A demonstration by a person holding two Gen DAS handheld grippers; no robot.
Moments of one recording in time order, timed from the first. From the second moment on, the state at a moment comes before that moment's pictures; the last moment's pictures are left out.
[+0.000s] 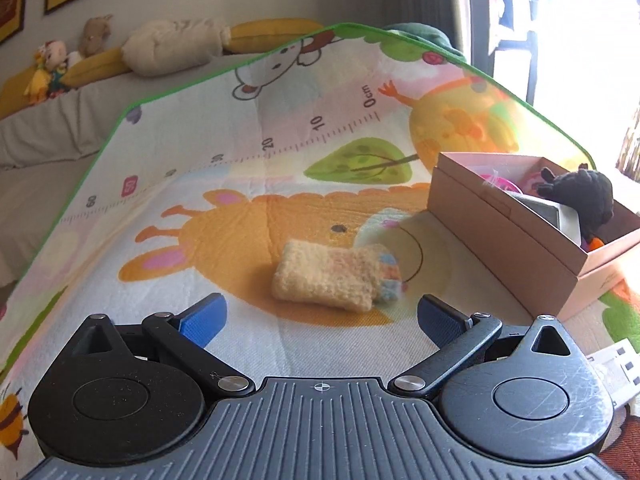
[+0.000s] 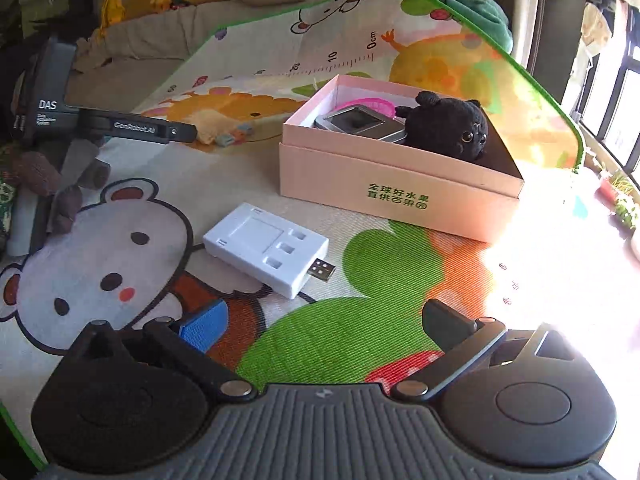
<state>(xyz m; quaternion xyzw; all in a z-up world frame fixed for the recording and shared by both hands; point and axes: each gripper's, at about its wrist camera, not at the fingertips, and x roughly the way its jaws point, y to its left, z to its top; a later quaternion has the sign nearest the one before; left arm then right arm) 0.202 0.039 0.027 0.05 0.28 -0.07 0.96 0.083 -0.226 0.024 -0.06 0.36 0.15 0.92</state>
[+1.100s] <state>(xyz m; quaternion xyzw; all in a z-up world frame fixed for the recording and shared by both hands) 0.256 0.002 0.007 0.07 0.34 -0.18 0.92 0.087 -0.251 0.011 0.02 0.35 0.18 0.92</state>
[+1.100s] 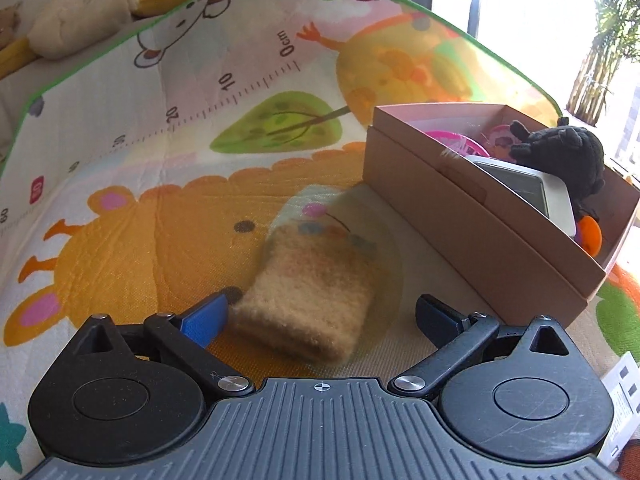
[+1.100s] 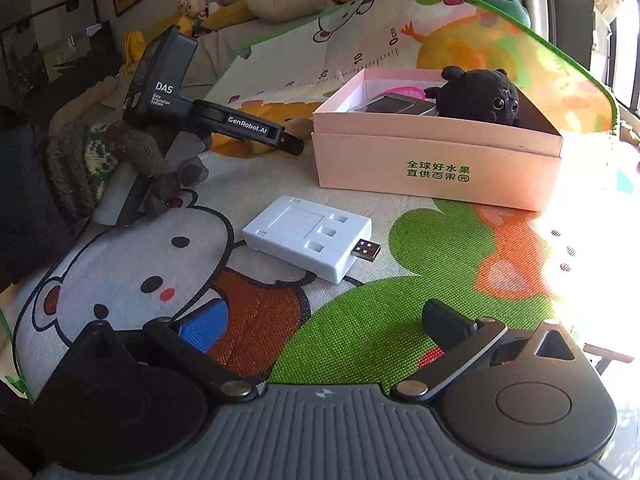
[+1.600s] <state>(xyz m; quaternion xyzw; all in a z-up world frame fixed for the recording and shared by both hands) 0.206 0.009 0.020 0.06 0.34 -0.20 0.92 0.207 -0.328 0.033 0.20 0.28 0.06 0.94</state>
